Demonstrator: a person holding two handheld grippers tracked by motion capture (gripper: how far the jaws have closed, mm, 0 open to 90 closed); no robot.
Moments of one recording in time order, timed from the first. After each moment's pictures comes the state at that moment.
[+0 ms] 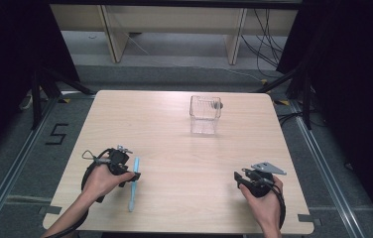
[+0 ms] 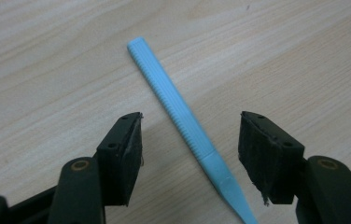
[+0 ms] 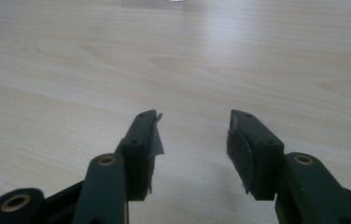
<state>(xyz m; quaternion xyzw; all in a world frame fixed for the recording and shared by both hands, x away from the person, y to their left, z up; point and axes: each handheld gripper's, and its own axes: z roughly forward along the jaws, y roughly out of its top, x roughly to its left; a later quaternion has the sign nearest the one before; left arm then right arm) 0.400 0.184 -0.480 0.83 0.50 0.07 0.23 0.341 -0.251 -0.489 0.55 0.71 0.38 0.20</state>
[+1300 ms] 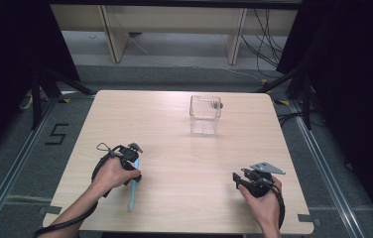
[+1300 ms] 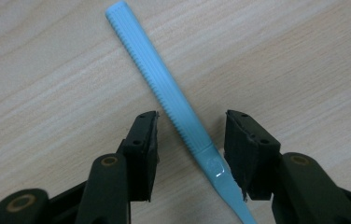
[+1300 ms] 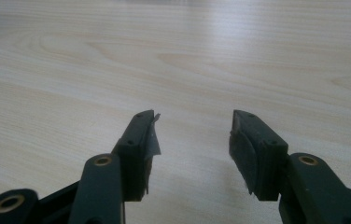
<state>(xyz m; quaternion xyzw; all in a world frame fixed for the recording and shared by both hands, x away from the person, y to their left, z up) 0.416 0.158 -0.483 0.85 0.51 0.04 0.12 0.341 -0.250 -0.489 0.56 0.72 0.37 0.20</state>
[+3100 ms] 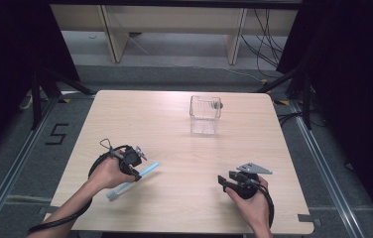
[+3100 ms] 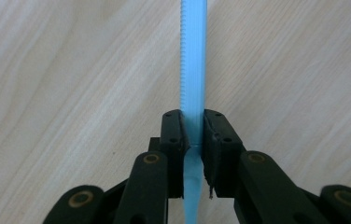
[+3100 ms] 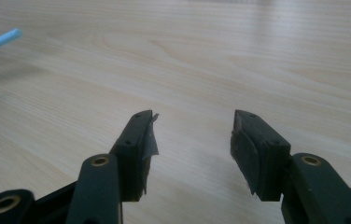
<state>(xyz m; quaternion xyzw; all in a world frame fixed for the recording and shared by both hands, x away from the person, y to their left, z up) 0.401 0.155 -0.457 0.94 0.30 0.06 0.15 0.340 -0.215 -0.491 0.52 0.74 0.41 0.14</state>
